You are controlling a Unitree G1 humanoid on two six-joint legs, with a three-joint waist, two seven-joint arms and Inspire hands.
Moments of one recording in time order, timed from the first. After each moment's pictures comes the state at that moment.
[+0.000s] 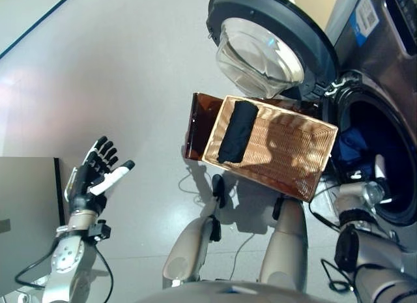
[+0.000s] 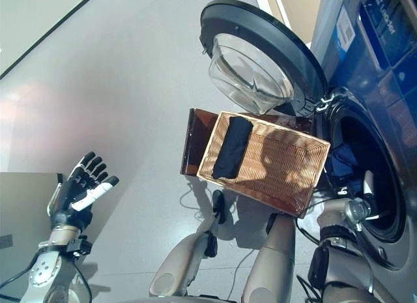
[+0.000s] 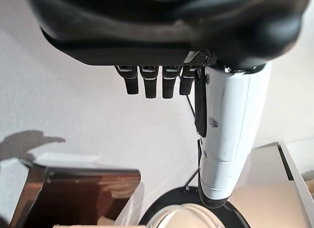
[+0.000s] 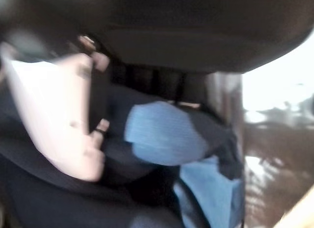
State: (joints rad) left arm 0.37 0.45 0.04 -0.08 -0.60 -0.25 0.05; right arm -0.58 -0.49 -0.47 1.14 1.08 -0.37 -0.48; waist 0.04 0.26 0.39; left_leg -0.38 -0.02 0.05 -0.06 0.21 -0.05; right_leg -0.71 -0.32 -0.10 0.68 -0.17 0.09
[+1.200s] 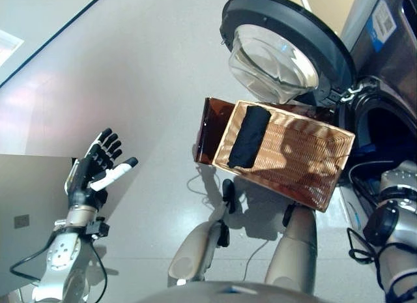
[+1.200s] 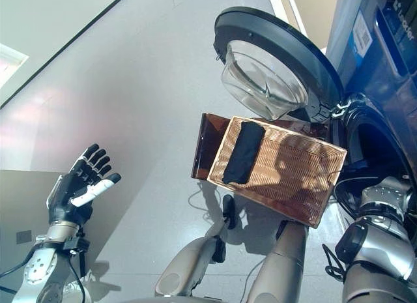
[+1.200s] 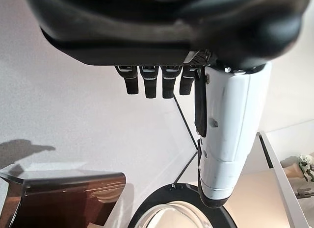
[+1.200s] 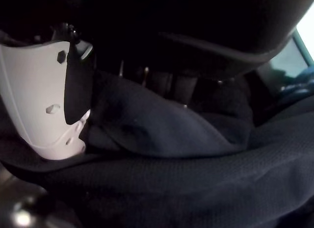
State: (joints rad) left arm 0.37 0.53 0.02 -0.11 -0.63 -0.29 0.04; right arm -0.70 -0.71 -0.63 1.17 1.17 -0.51 -0.66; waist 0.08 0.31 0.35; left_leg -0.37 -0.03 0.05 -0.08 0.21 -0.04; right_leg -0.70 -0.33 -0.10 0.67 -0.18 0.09
